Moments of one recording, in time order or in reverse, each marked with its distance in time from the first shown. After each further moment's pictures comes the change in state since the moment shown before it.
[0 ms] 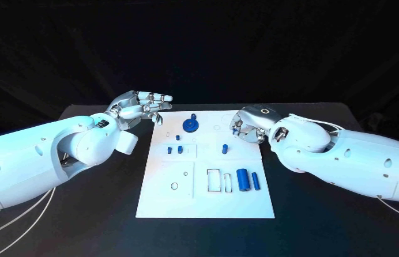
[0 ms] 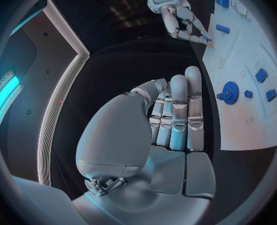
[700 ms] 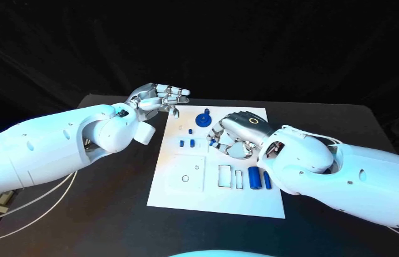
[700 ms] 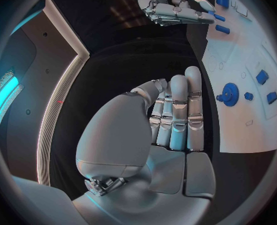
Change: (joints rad) left arm -0.001 0.025 -0.002 -0.018 -0.002 0.003 -0.001; left_hand 0.000 0.000 0.005 0.000 0.000 0.000 0.000 0.000 0.000 0.000 0.000 0.007 0.000 0.000 0.000 0.000 -0.001 0.000 0.000 0.000 0.000 0.000; right arm -0.031 0.068 0.005 0.198 0.033 -0.039 0.023; right_hand -0.002 -0.003 0.000 0.000 0.005 0.000 0.000 -0.004 0.000 0.002 0.002 0.000 -0.002 0.000 0.000 0.004 0.003 0.000 0.000 0.000 0.004 0.000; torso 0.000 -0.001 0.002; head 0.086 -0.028
